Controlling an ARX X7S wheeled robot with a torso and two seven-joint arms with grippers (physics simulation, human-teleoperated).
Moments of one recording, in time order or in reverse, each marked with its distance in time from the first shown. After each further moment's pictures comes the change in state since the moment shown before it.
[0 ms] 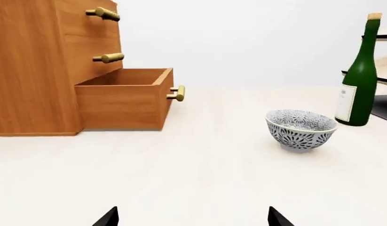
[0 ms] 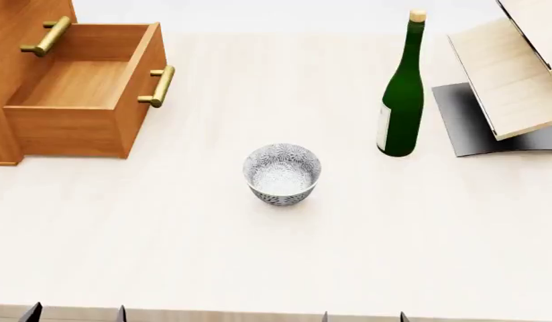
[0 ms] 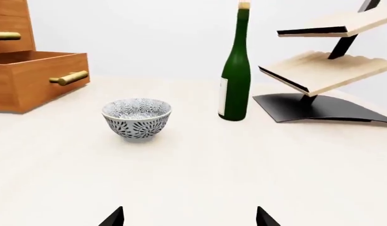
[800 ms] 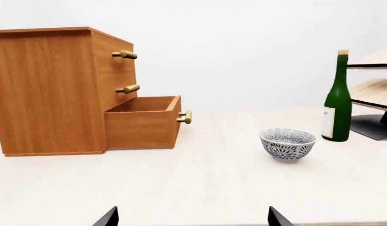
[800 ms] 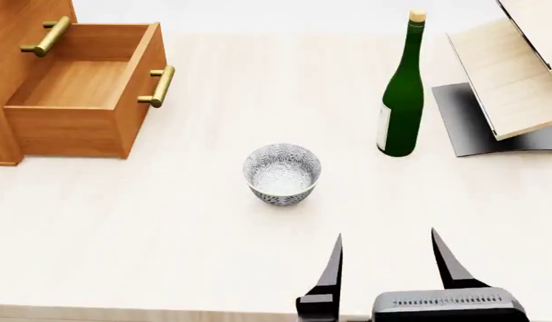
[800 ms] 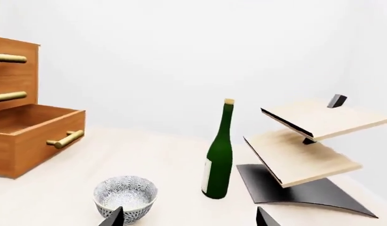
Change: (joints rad) left arm 0.391 -0.092 0.013 0.256 -0.007 0.252 -0.075; right arm 0.087 0.100 -0.026 -0.612 -0.001 0.543 0.035
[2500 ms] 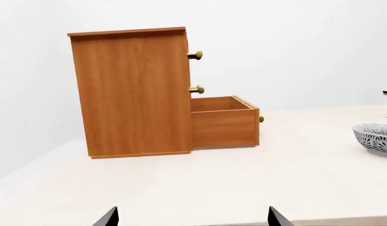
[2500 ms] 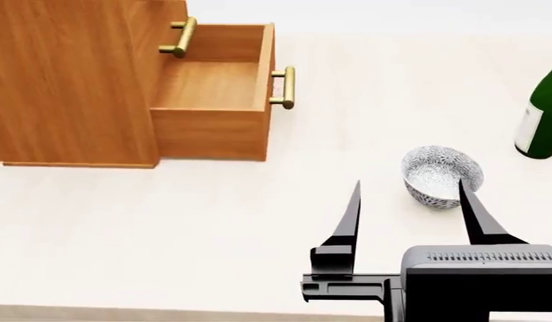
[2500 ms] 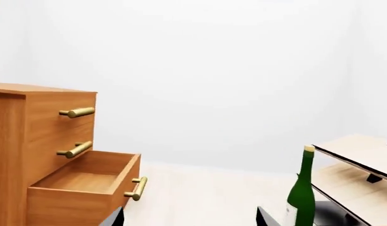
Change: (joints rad) left arm 0.001 -0.060 0.059 -0.040 0.008 0.065 -0.065; right arm 0.143 0.033 0.033 -0.125 0.087 0.166 0.046
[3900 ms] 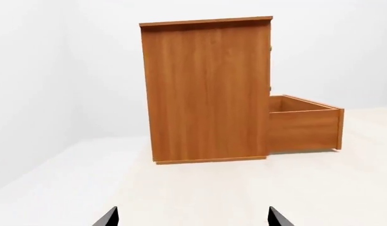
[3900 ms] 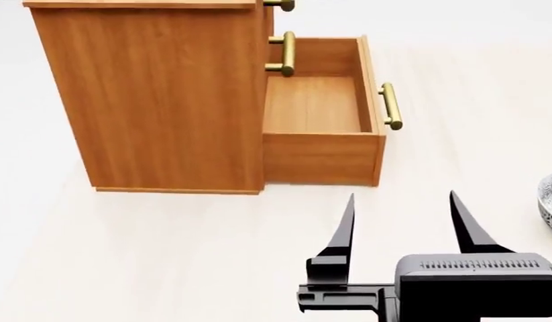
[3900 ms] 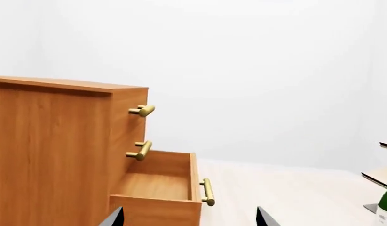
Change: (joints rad) left arm -0.002 -0.037 0.030 0.003 -0.016 0.002 -0.041; right arm -0.027 0.024 -0.021 0.030 0.045 -0.030 0.036
